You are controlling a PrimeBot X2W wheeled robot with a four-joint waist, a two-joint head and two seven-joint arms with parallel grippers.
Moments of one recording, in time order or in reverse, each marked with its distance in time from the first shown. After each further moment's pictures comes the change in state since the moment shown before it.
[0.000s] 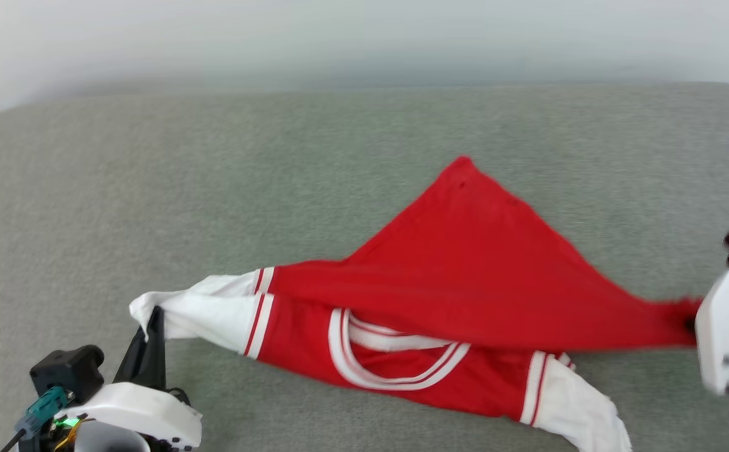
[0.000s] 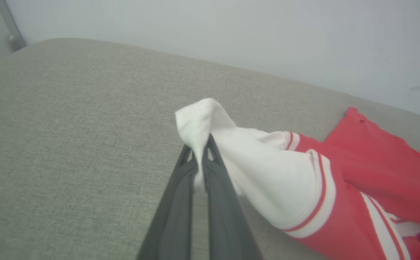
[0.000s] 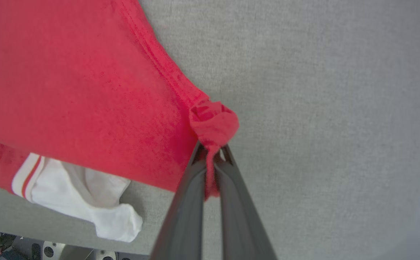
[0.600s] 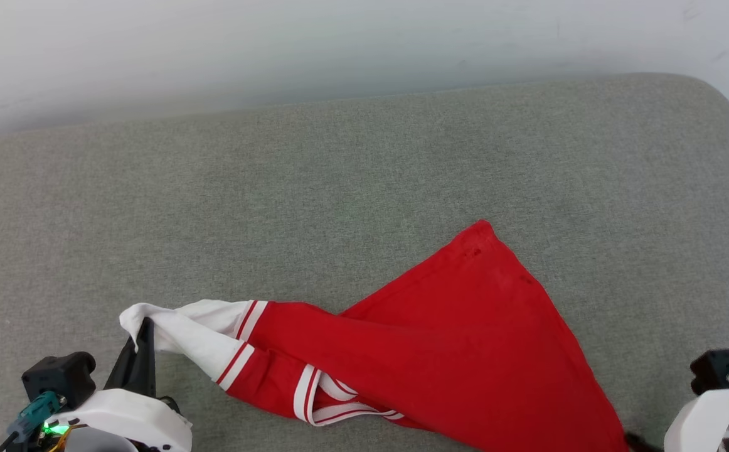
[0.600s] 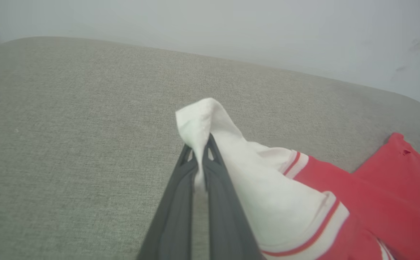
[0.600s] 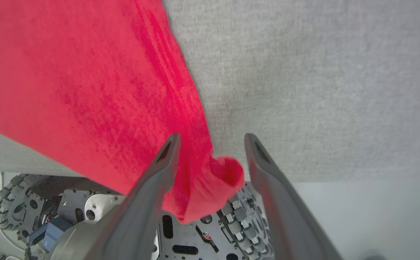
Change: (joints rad) left arm 0.046 0.040 0.012 -0.015 -0.012 0.025 0.030; right arm 0.456 0.166 -0.064 -0.209 0.013 0.000 -0.023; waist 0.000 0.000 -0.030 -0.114
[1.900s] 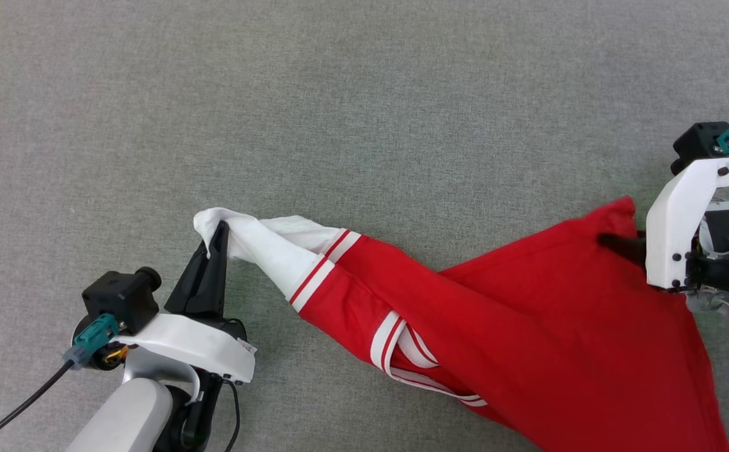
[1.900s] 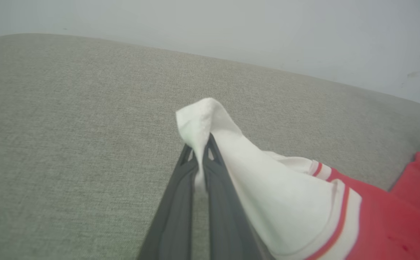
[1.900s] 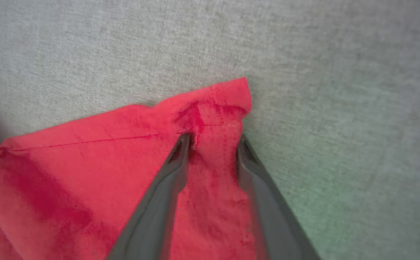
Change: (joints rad) left arm -0.272 -0.085 -0.115 0.016 0.081 -0.100 -0.021; right arm -0.715 -0.031 0.137 0.406 0.127 0.000 0.044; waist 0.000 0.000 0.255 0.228
